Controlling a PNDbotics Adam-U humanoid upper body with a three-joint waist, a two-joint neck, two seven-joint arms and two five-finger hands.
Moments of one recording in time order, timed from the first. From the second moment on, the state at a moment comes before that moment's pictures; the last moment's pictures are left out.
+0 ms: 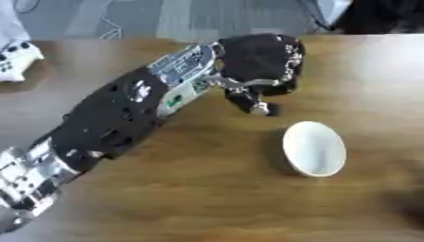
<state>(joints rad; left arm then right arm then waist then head) -0.87 0.65 -0.52 -1.54 -0.90 -0.53 -0.05 -0.32 -0.23 -0.05 -1.32 0.24 -0.36 -0.01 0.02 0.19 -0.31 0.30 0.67</state>
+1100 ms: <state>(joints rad) -0.92 0.59 -0.53 -1.50 -0.89 -0.55 -0.08 -0.33 -0.23 -0.06 -1.30 0.27 -0.37 -0.02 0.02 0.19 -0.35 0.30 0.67</state>
